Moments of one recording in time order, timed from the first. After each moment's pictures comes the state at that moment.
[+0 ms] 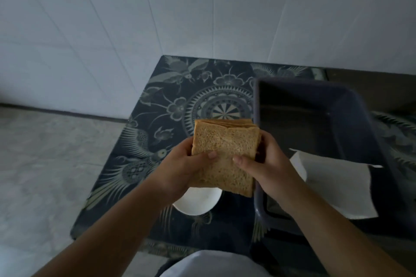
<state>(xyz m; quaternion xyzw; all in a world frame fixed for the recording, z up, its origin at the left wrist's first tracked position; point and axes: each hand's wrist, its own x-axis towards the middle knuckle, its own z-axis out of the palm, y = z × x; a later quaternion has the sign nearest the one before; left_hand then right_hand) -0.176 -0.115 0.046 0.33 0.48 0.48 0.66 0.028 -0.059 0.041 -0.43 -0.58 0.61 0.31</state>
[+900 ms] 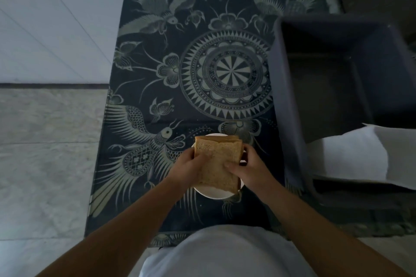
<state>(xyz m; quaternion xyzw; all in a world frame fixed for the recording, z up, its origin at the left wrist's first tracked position) -0.266 -0.092 -0.105 0.23 0.65 0.29 0.66 -0.078 -0.072 -0.125 -0.62 -0.41 0.64 0.20</state>
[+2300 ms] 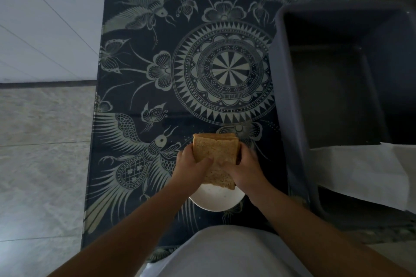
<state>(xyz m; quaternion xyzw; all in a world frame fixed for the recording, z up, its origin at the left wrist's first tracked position) -0.254 -0.056 -0.123 0.32 0.74 0.17 0.56 -0.098 -0.041 -0.138 -0.68 -0.41 0.58 0.15</state>
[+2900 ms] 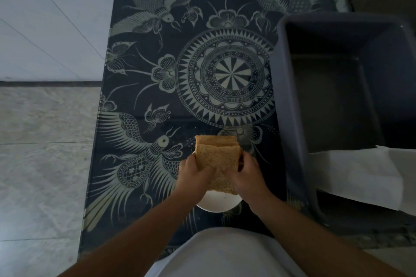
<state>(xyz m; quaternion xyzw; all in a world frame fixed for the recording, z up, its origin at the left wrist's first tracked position) -0.247 -0.077 -0.128 0.30 0.74 0.21 0.57 -0.098 -0.057 -0.132 -0.70 -0.41 0.56 0.16</state>
